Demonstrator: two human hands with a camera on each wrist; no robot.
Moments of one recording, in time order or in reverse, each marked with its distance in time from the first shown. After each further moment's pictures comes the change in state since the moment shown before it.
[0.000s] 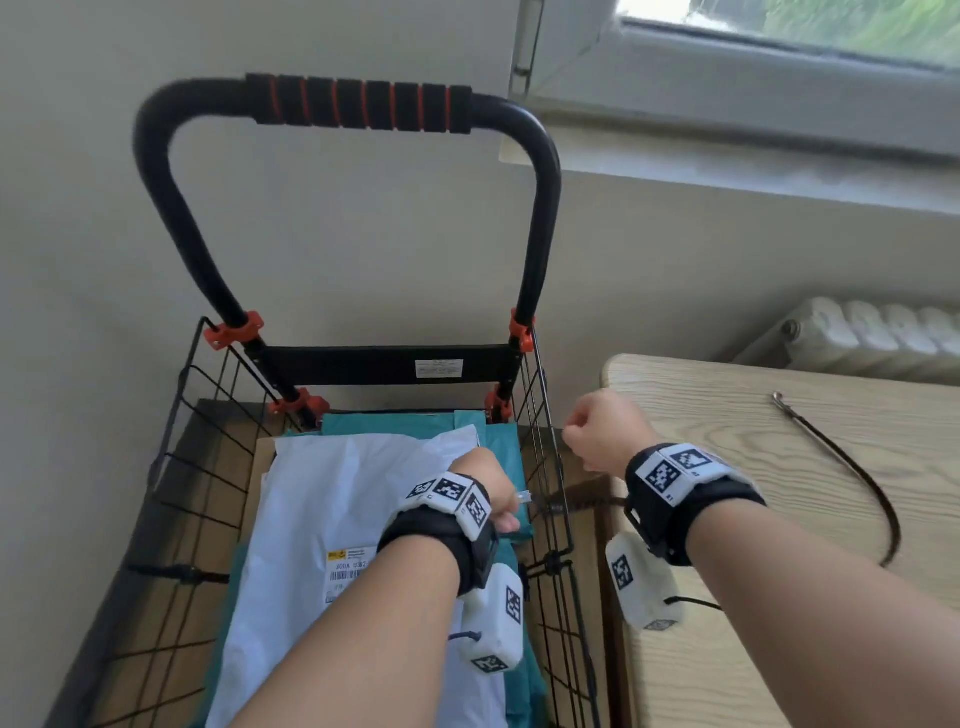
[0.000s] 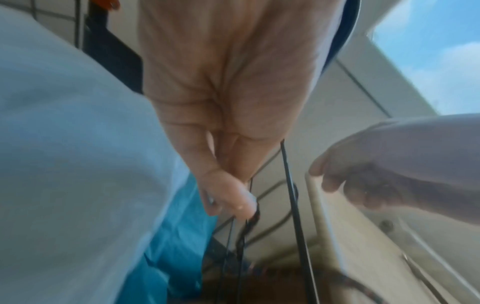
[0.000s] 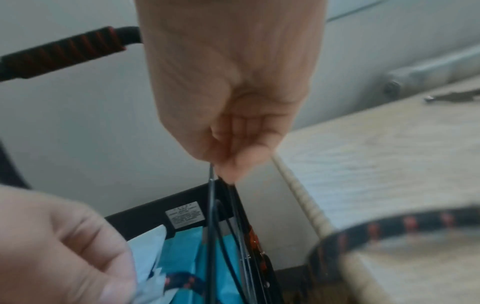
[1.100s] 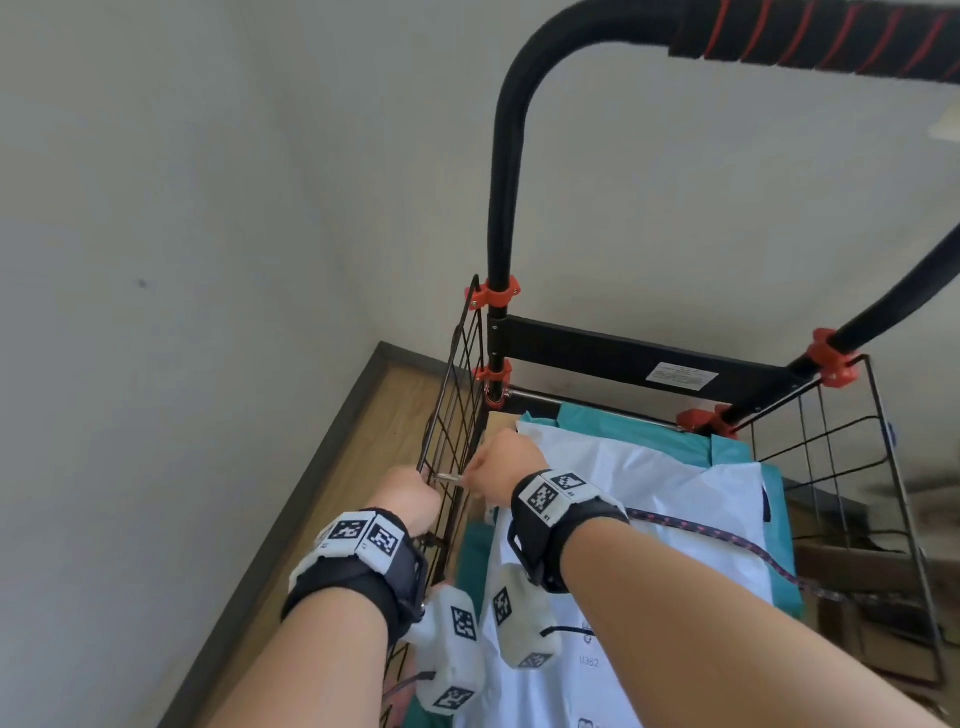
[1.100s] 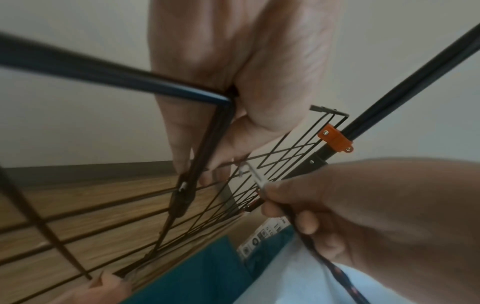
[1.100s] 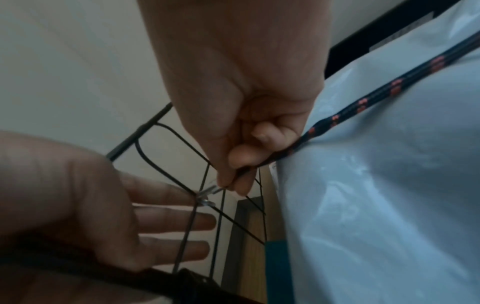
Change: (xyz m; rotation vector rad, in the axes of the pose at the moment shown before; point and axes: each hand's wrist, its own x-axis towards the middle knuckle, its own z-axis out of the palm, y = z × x) left_hand -0.015 -0.274 -0.184 -0.188 0.380 -0.188; right_hand 0.019 -0.295 0.251 0.030 -0.458 -0.202
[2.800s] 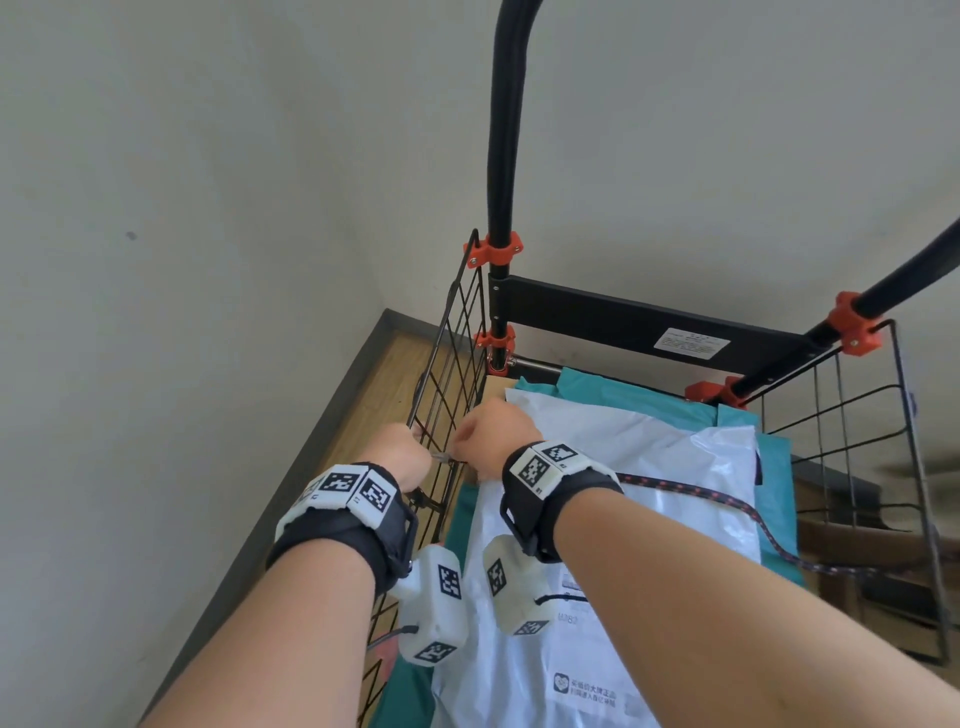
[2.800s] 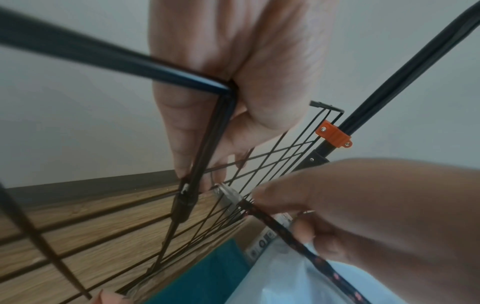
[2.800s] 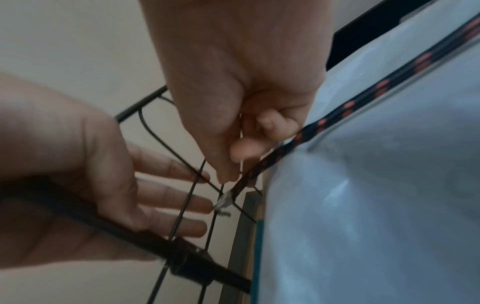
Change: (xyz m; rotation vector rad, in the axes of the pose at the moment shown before) left_hand 0.021 -0.004 0.009 -0.098 -0.005 -0.081; right_hand -0.008 0.002 0.002 -0.118 -0.017 -0.109
